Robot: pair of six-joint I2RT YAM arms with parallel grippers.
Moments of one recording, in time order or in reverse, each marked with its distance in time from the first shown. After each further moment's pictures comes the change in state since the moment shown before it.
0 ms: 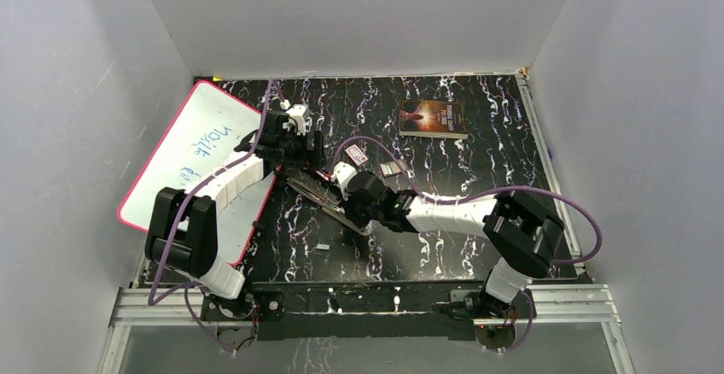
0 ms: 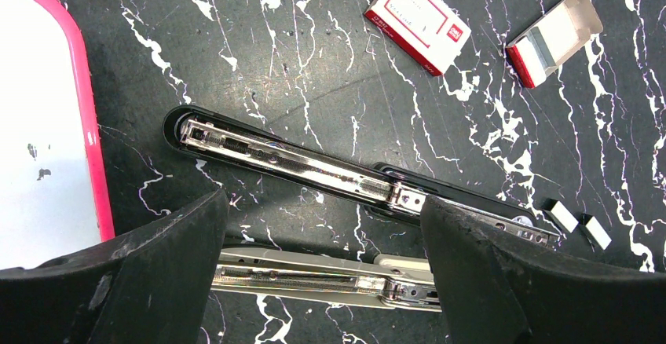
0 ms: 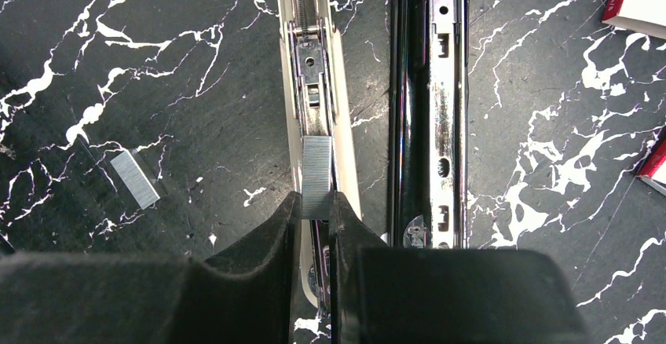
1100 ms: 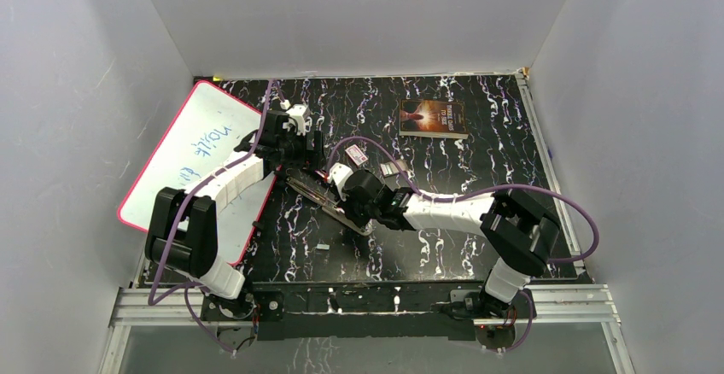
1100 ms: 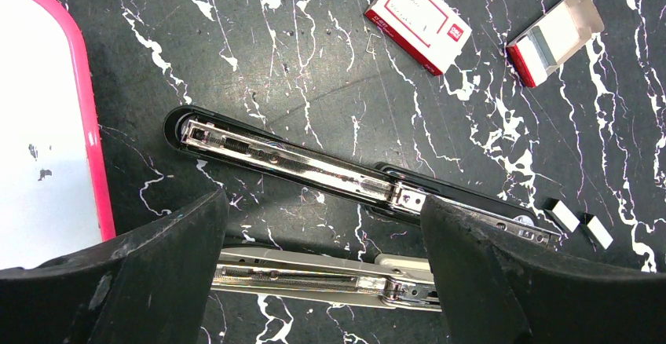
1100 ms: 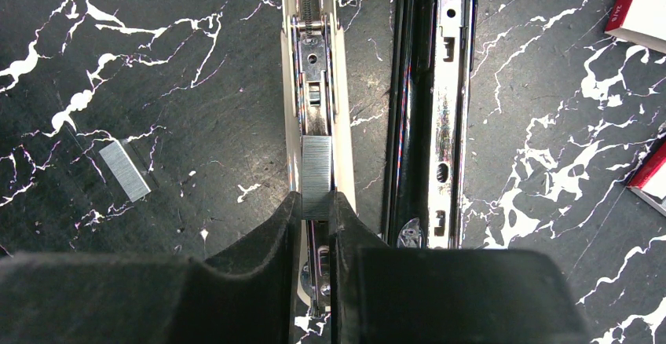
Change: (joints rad) left arm 0.000 0.000 0.000 0.000 0.000 0.004; right arm 0.000 0.023 0.037 -0.052 -0.012 -0.053
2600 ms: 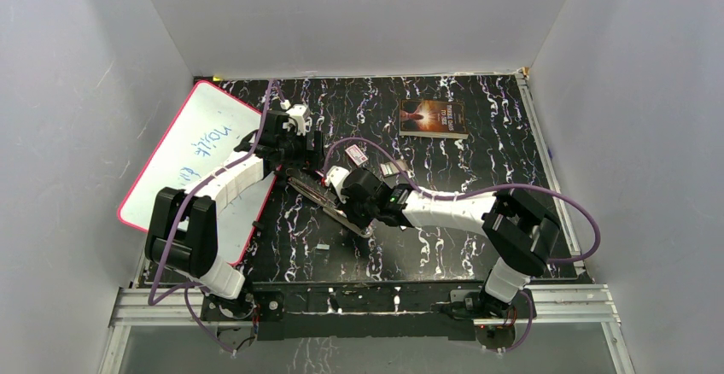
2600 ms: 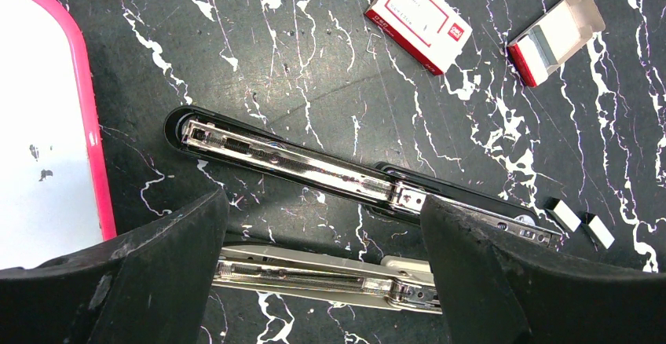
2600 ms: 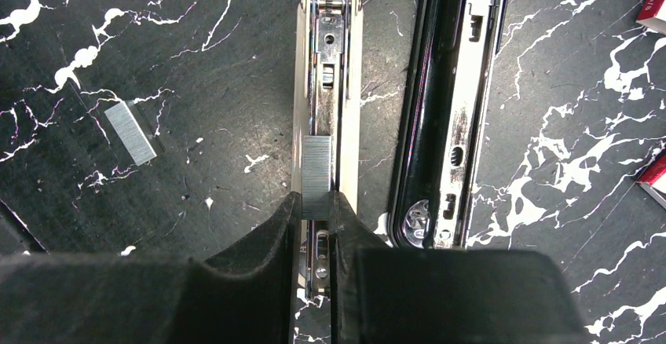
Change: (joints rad) left arm 0.000 0.000 0.000 0.000 0.000 0.003; right arm -0.001 -0.001 0.042 -0.113 -0.048 -0.048
